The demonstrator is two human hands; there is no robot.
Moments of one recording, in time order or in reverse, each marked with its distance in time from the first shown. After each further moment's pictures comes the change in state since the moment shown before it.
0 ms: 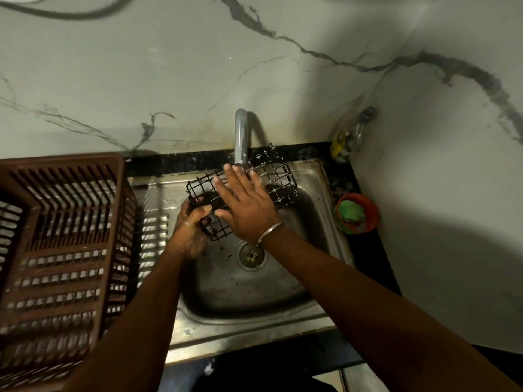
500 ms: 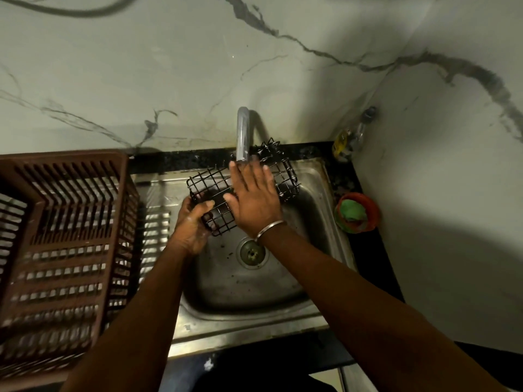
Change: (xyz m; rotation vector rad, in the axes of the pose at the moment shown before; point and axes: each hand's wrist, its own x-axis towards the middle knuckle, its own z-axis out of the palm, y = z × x) left_hand 0.001 0.000 0.003 -0.021 0.018 0.026; right_hand 0.001 -0.006 -0.007 0.054 0.029 0.121
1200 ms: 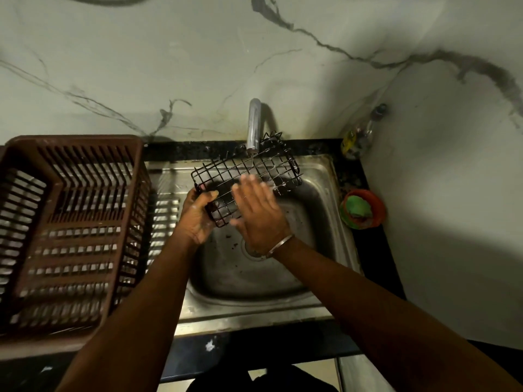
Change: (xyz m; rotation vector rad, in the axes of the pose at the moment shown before) left_hand -0.015 -0.001 -0.004 -0.071 0.011 -0.010; right_hand -0.055 0.000 0.008 -0.011 0.007 -0.205
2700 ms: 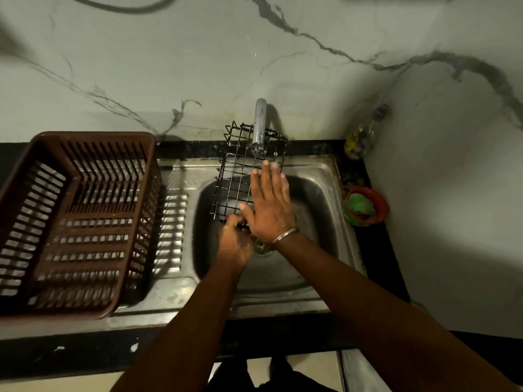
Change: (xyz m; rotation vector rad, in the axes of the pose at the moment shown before) left_hand -0.059 -0.074 0.060 -0.299 0.173 -0.151; right_hand -0.001 -0.005 -0.020 0.084 -0.050 0.248
